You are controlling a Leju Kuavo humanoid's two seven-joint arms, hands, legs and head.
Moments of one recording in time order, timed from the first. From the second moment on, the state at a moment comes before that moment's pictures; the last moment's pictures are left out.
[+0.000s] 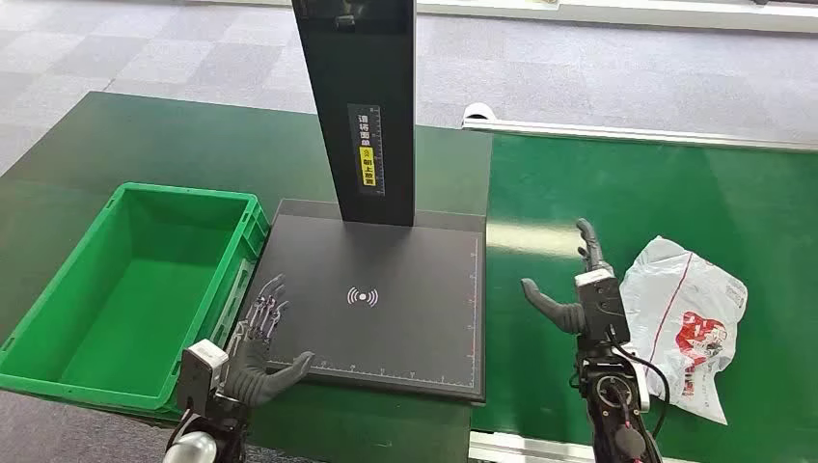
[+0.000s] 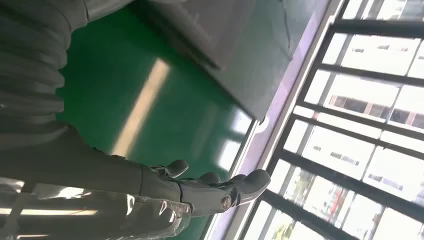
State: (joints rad) left arm 0.04 -0.12 -0.11 -1.37 -0.07 -0.17 -0.55; right arm -0.24 -0.01 0.01 -1.17 0.29 -0.06 -0.34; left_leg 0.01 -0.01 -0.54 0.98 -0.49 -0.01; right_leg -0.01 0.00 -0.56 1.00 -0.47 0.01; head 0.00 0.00
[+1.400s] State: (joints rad) left arm 0.01 -0.13 -0.09 -1.33 -0.03 -0.14 -0.54; right arm -0.46 -0.24 -0.13 -0.59 0.84 0.01 0.09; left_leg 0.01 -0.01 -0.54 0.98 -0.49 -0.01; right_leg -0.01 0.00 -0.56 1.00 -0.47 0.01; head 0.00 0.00
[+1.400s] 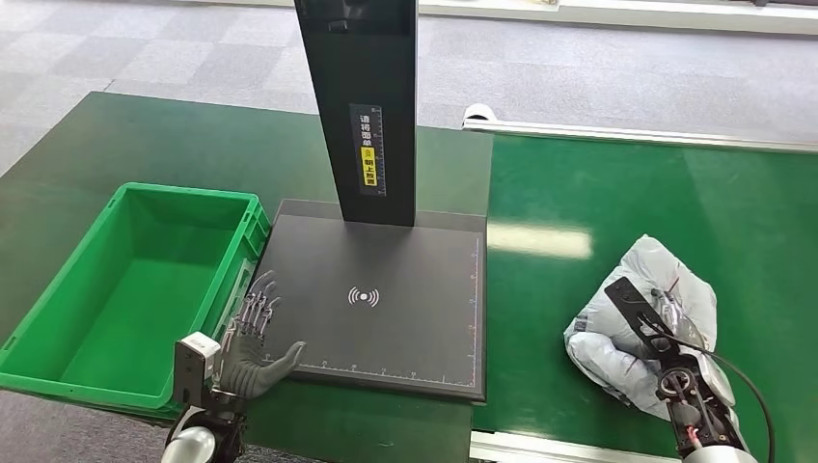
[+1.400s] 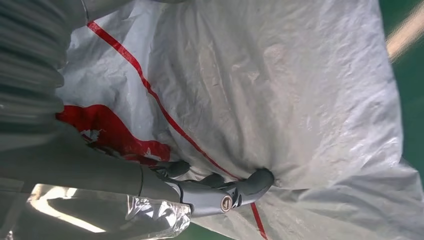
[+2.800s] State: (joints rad) left arm 0.04 -0.12 -0.10 -1.34 -0.01 -0.12 -0.56; right arm -0.35 -0.17 -0.17 -0.88 0.51 0.04 -0.35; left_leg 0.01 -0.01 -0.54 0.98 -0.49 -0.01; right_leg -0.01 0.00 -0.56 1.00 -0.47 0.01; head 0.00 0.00
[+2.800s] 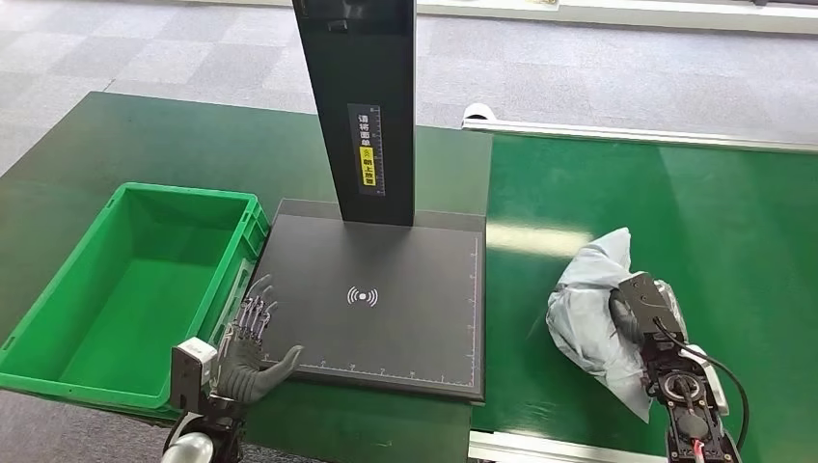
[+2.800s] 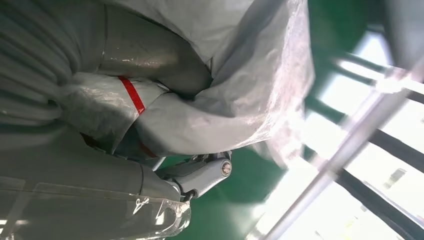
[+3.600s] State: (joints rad) left arm 0.00 -0.15 -0.09 -1.35 -0.04 -0.12 -0.56; right arm -0.12 0.00 -0.14 -1.75 0.36 -0.15 -0.57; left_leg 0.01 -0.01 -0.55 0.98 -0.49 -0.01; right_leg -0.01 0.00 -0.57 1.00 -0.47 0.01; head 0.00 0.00
